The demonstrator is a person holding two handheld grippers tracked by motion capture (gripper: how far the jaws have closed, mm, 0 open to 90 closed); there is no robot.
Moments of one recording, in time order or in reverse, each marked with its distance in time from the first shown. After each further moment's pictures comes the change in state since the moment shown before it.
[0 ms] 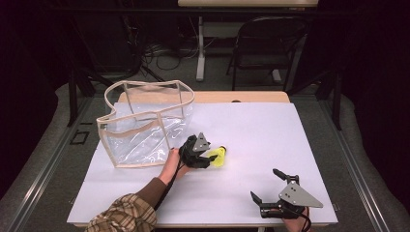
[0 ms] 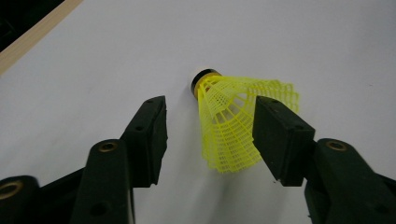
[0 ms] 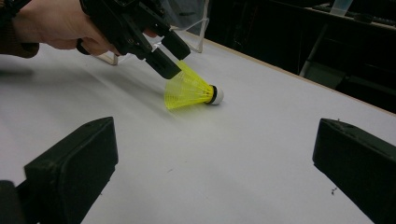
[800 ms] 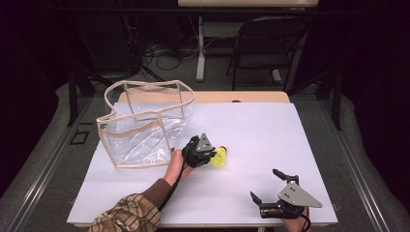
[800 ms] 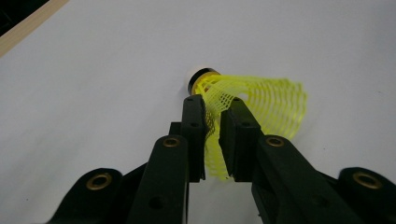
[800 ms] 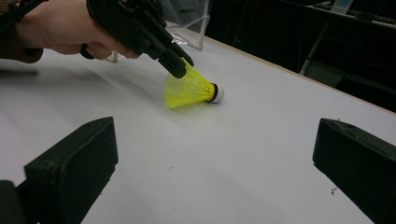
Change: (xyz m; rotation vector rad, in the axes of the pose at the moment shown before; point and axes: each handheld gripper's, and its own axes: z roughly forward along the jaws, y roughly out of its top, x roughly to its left) left arm -0.005 0.000 0.010 -0.003 0.004 -0.032; right arm 0.001 0.000 0.000 0.013 0.000 -0.009
